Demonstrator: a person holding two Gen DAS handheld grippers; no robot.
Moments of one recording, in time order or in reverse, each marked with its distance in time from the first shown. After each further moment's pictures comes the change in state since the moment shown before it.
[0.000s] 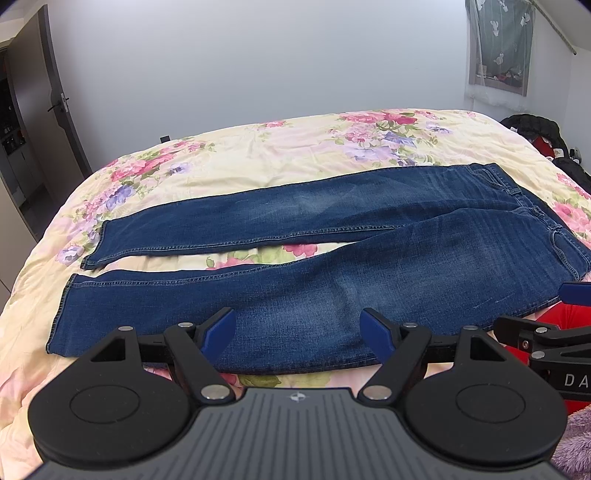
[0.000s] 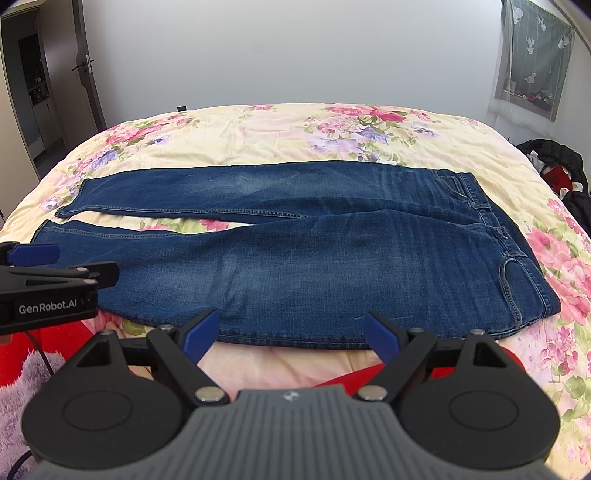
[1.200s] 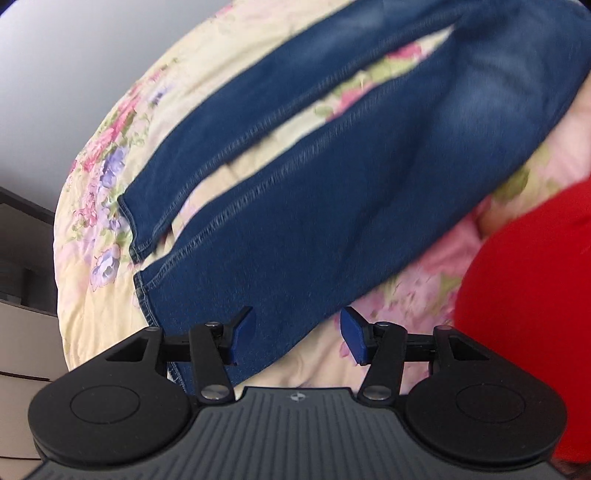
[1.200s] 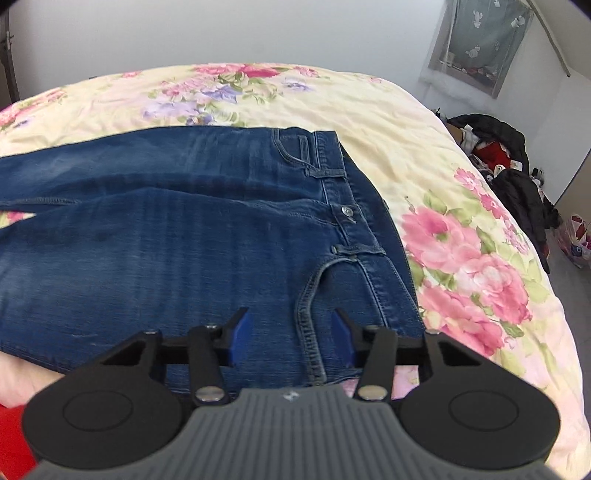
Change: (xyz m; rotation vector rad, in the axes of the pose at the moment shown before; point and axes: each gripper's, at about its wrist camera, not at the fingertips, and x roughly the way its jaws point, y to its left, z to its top) left arm 0.132 0.219 -0.049 0.613 0.370 0.004; right arm 0.111 -0.258 0.028 -0.004 0.124 -0.229
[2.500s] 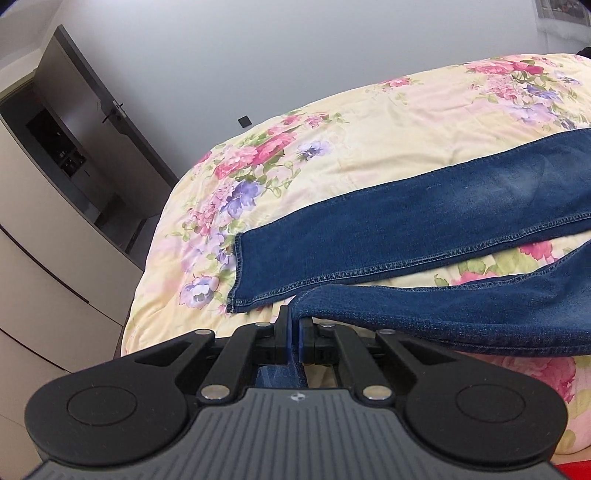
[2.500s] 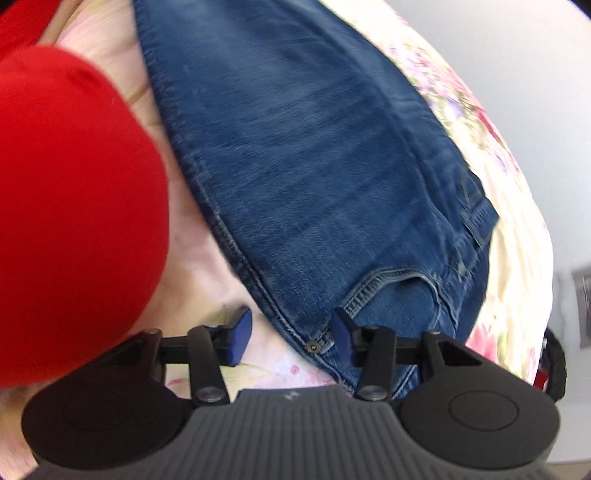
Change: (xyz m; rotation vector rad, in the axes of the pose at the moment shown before) left arm -0.071 0.056 0.097 -0.512 -0.125 0.276; right arm 0.032 0.017 -0.067 -1.013 0.021 0.193
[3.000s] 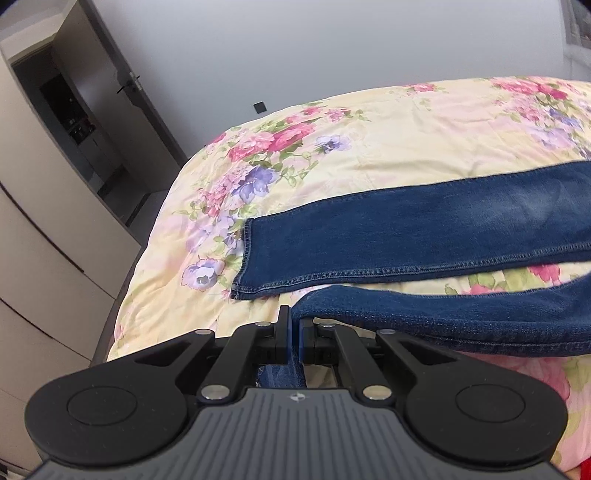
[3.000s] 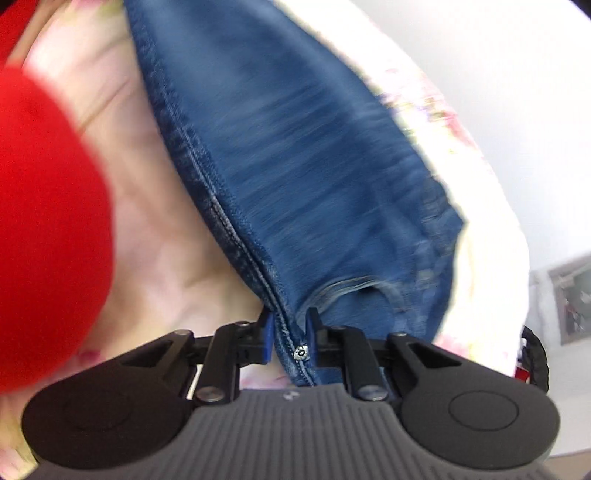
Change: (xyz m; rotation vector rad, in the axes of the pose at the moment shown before) left arm 0.009 0.027 0.002 -0.131 0.029 -0.014; right arm -0.024 -0.031 0.012 0.115 -0.082 -0.145
